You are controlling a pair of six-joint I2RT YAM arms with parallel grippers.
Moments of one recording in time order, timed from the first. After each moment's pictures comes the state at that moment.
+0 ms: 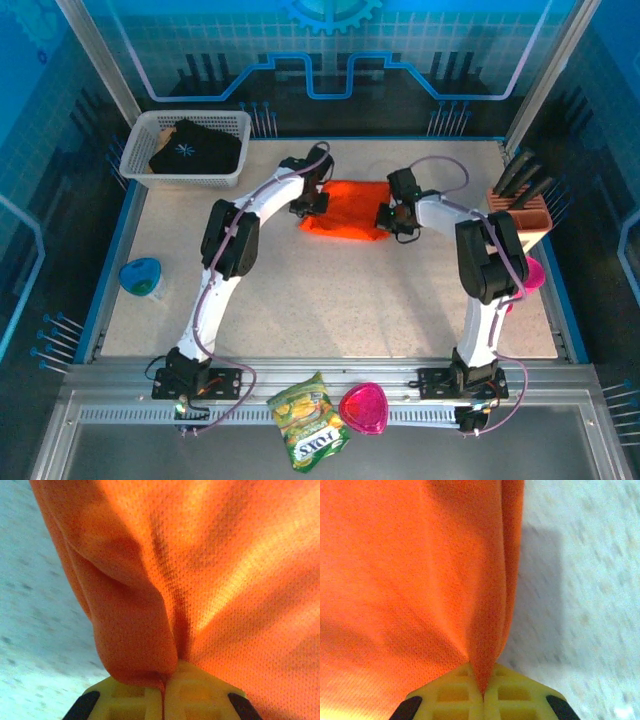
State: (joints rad) left arm -0.42 2.45 2.13 -0.97 -0.05 -0.33; right arm 0.28 1.96 1.31 -0.46 -0.08 0.49
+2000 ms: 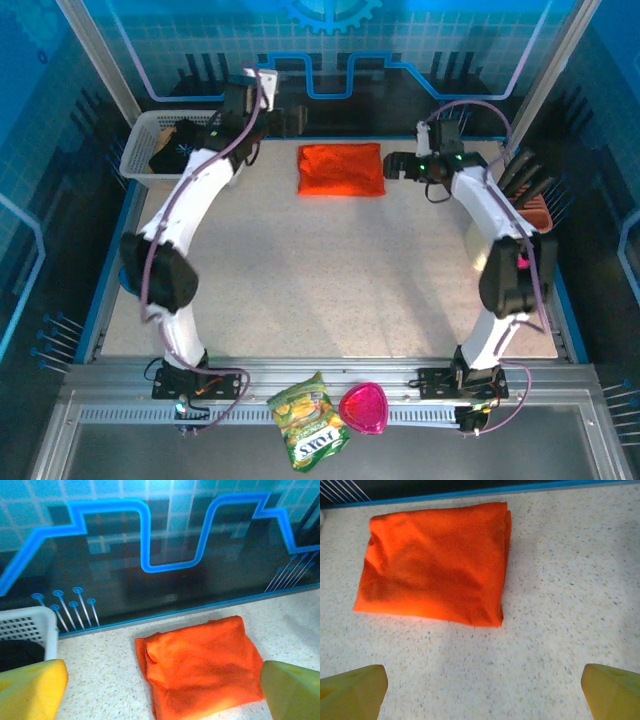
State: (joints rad) left arm -0.27 1.80 1.86 -0.43 -0.03 -0.12; right arm 0.14 1.72 1.48 -0.56 -0.15 0.18
